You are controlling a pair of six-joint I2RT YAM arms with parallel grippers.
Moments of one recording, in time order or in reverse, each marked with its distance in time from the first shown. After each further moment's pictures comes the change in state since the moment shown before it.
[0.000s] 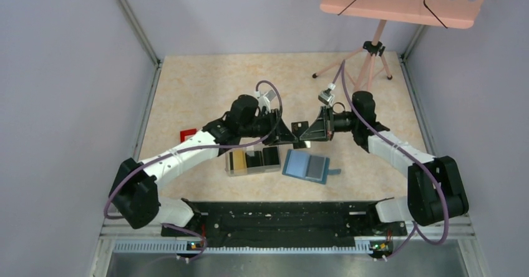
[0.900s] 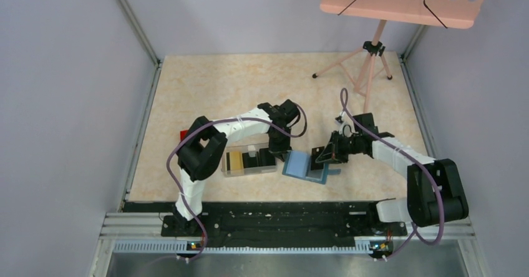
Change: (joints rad) left arm -0.080 0.650 0.504 -0.734 -0.343 0.206; right arm -0.090 -0.040 -0.092 -0.711 0.505 -0.542
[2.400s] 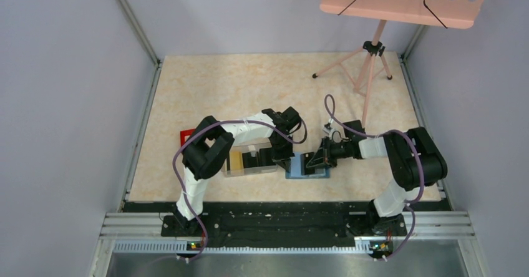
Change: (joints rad) left arm -0.027 0.051 -0.044 0.020 0.142 -0.102; right arm 0.047 0.318 -0.084 0.409 -0.183 0.055
